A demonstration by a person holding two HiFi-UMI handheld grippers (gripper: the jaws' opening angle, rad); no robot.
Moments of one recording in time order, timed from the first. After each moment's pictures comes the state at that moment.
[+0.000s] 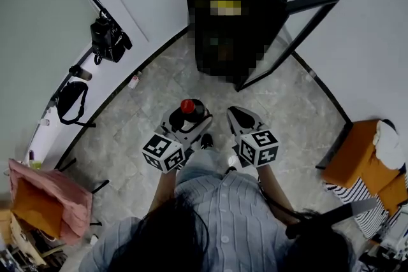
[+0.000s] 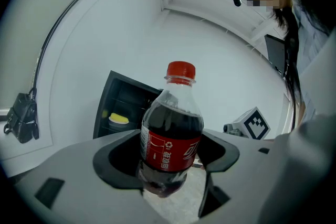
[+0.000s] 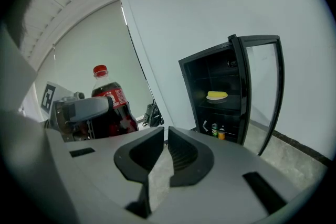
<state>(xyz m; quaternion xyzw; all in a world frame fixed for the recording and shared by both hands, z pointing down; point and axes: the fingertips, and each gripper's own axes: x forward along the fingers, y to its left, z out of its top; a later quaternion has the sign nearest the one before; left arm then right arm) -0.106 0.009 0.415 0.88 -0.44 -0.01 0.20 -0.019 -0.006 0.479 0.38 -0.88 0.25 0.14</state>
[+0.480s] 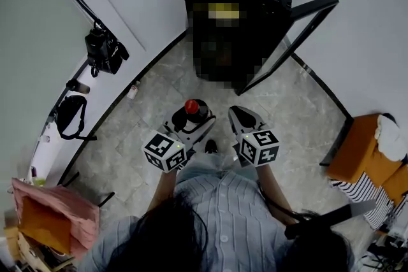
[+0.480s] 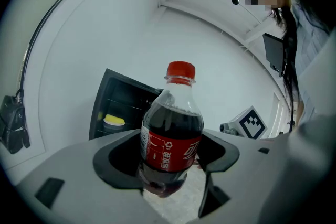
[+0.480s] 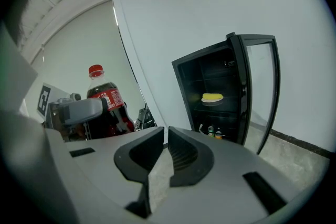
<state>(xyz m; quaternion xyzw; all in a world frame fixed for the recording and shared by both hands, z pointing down) -0.132 -0.031 0.418 0.90 -0.39 0.00 0.20 -0.048 -0.046 0.484 0.42 -0.86 0.25 0.12</state>
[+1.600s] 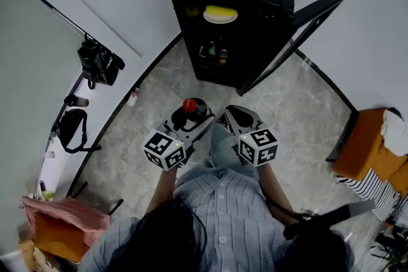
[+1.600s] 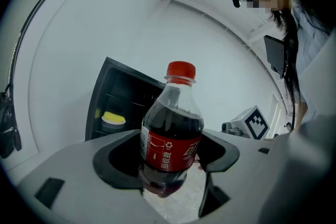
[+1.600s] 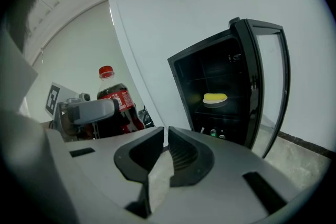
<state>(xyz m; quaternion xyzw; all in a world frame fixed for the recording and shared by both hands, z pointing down) -0.134 -0.113 0.444 0.90 -0.37 0.01 0.22 -0.062 -0.115 0.501 0.41 -0.87 0.26 0.12</state>
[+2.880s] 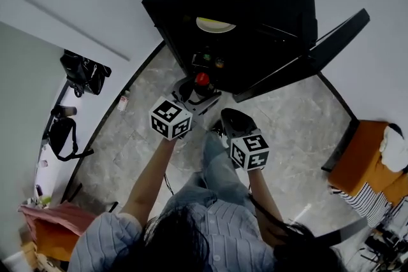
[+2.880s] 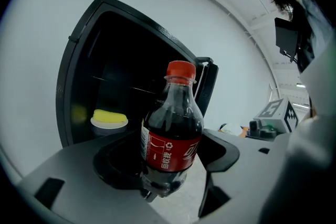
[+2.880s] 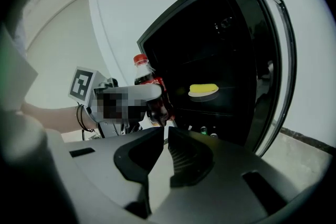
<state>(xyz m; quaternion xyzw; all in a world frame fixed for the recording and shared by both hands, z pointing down) -0.090 -0.321 0.539 0.92 -0.32 0.08 0.20 -0.049 -0.244 0.587 0.43 -0.84 0.30 0.14</state>
